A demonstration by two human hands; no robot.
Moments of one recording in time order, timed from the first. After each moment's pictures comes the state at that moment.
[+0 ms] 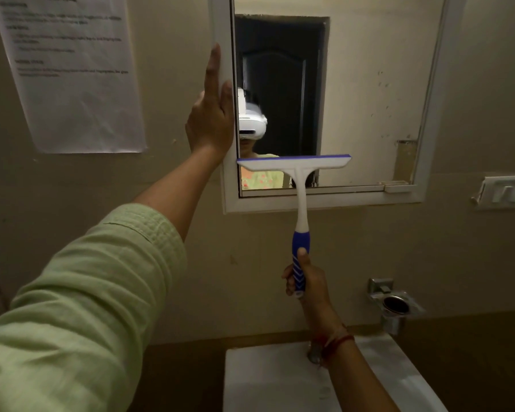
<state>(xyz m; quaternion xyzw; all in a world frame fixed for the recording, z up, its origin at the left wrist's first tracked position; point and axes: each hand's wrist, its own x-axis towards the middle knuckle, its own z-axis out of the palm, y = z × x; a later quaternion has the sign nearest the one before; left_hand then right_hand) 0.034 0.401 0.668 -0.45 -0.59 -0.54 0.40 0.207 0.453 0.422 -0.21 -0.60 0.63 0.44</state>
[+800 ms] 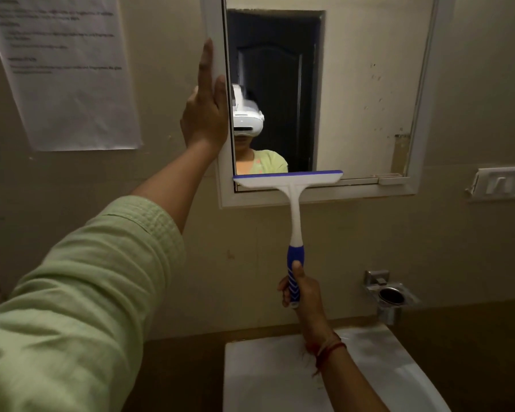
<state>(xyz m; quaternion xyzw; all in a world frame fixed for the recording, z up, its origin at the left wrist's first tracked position) 0.037 0.400 0.668 -0.43 -0.59 -0.55 0.41 0.210 0.442 0.399 -0.22 -0.58 0.65 0.44</state>
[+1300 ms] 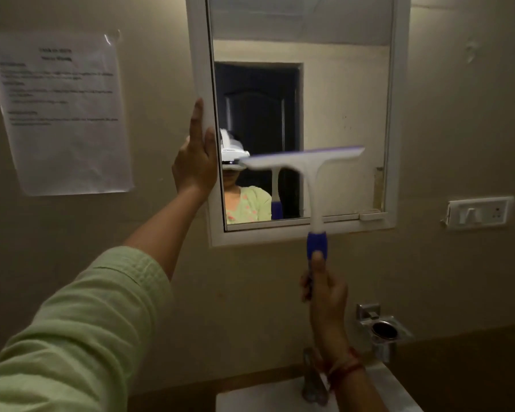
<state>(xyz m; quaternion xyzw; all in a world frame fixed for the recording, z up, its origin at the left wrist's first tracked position) 0.038 0.398 0.667 -0.43 -0.60 -0.55 0.39 0.244 0.426 0.478 -0.21 -0.53 0.53 0.62</state>
